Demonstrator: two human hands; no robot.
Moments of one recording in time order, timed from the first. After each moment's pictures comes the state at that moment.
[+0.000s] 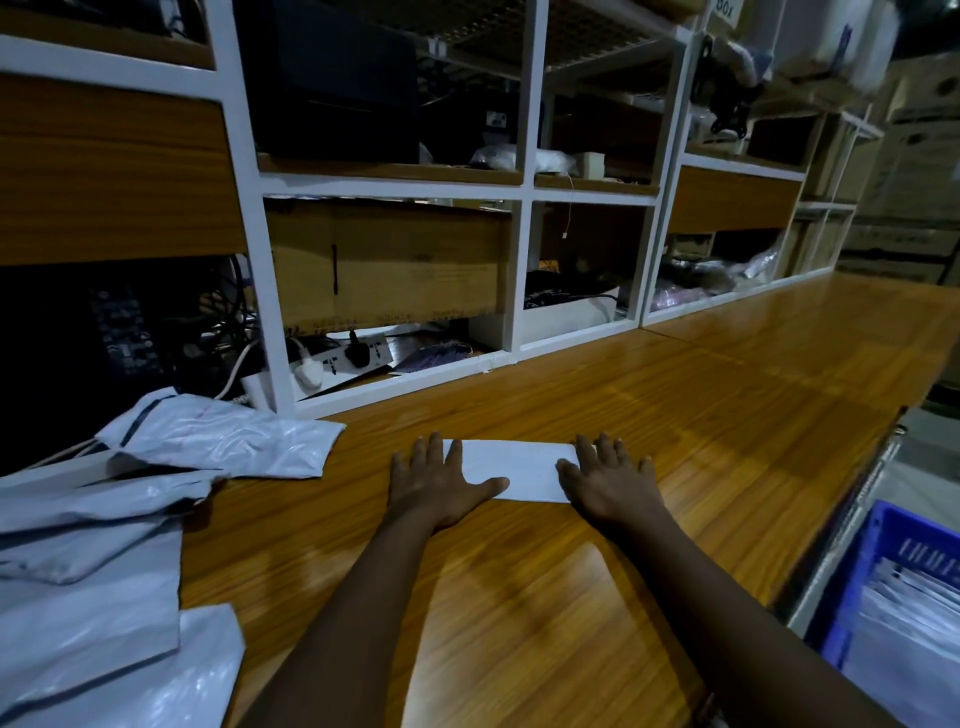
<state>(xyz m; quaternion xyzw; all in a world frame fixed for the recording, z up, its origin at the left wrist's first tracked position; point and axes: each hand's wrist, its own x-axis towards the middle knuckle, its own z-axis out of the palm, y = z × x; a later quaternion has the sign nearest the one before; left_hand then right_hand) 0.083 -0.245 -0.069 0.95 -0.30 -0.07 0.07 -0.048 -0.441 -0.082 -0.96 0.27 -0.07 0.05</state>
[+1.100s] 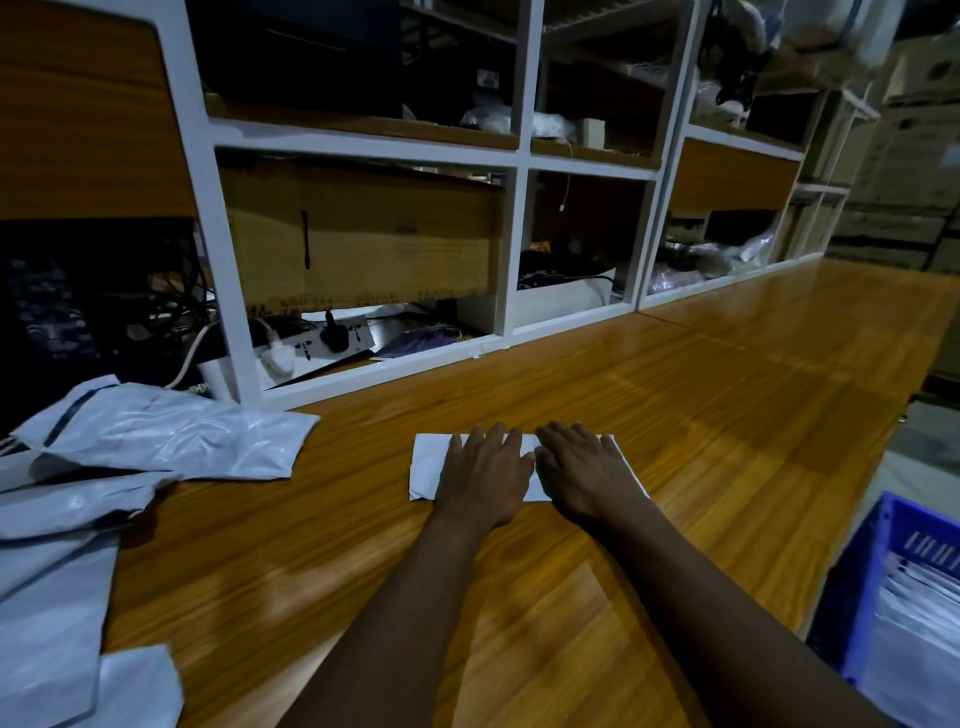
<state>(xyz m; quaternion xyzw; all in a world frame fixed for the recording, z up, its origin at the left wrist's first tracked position) 0.068 -0.301 -0.079 0.90 -0.43 0.06 0.09 -0.021 -0.426 -0.079 -0.98 0.16 -0.12 0.02</state>
